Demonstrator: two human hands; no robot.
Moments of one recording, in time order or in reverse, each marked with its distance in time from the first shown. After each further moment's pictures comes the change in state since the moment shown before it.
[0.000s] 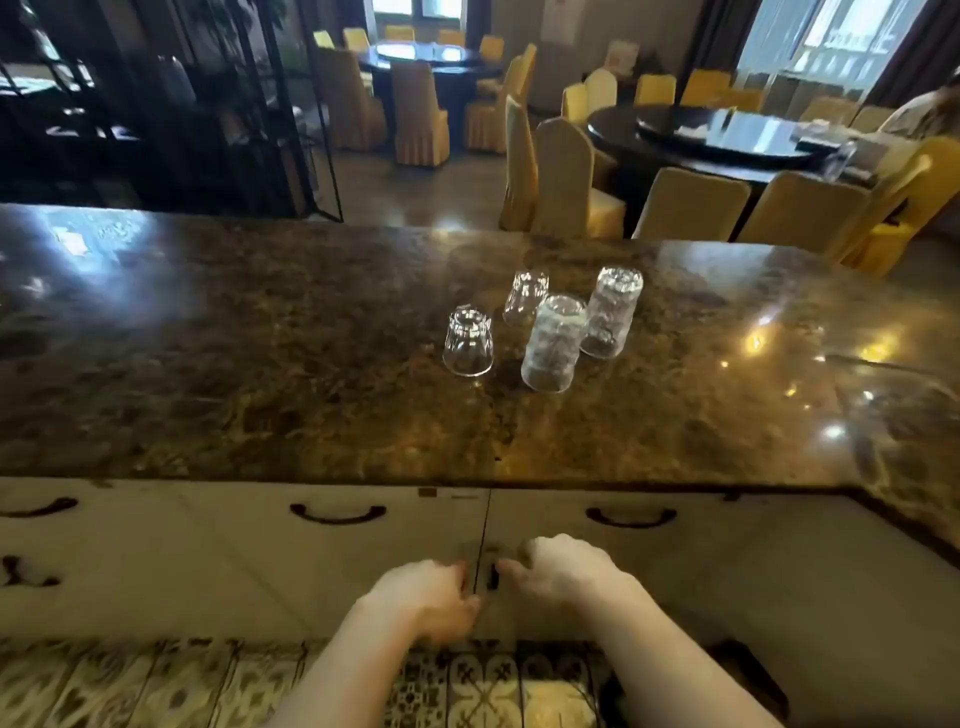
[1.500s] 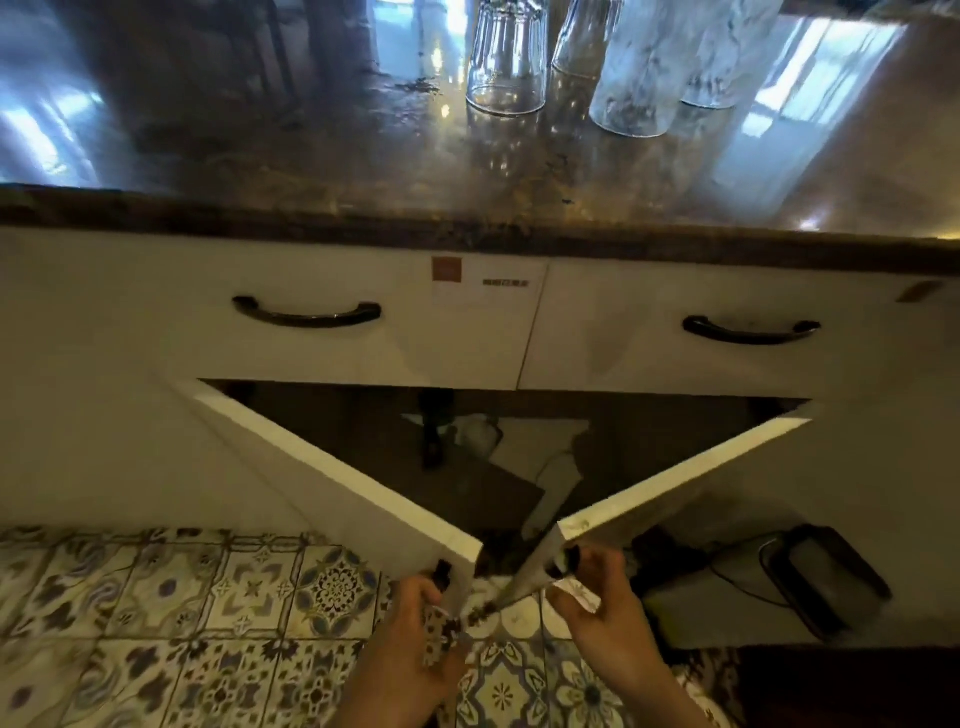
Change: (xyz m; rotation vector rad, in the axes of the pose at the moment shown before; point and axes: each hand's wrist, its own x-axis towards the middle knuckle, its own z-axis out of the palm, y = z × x) left_hand 0.085 -0.144 0.282 -0.538 0.281 0.024; right_hand 0.096 0.102 0.312 1.034 0.255 0.056
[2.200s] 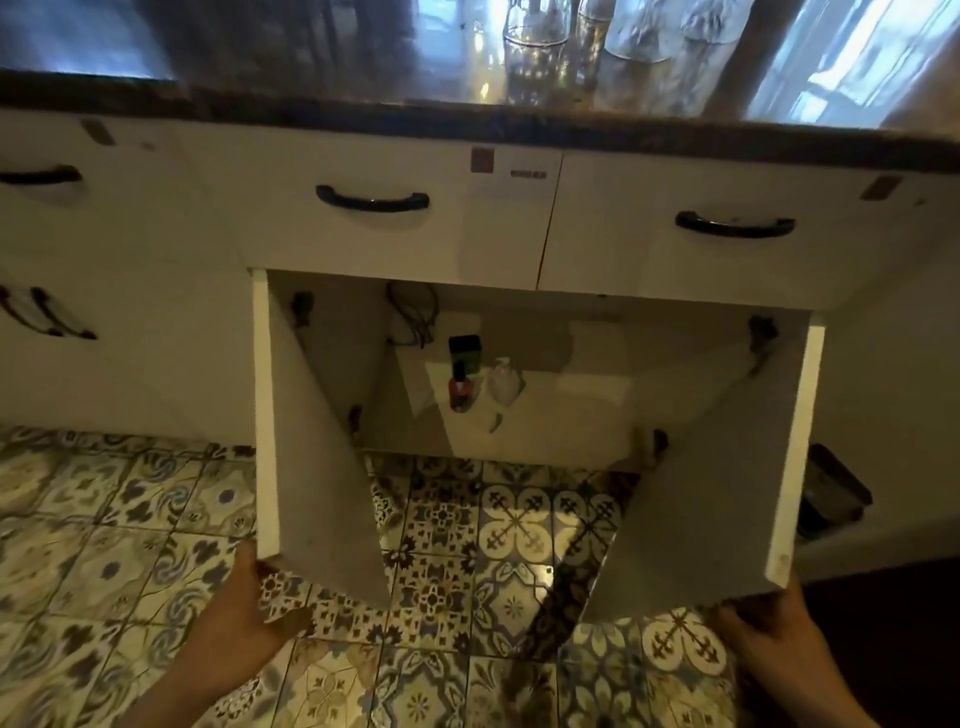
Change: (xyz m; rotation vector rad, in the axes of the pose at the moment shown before) left_hand -0.158 -0.127 -0.053 -0.004 0.274 -0.251; right_hand -0.130 0.094 -0.117 -0.041 0.210 0.239
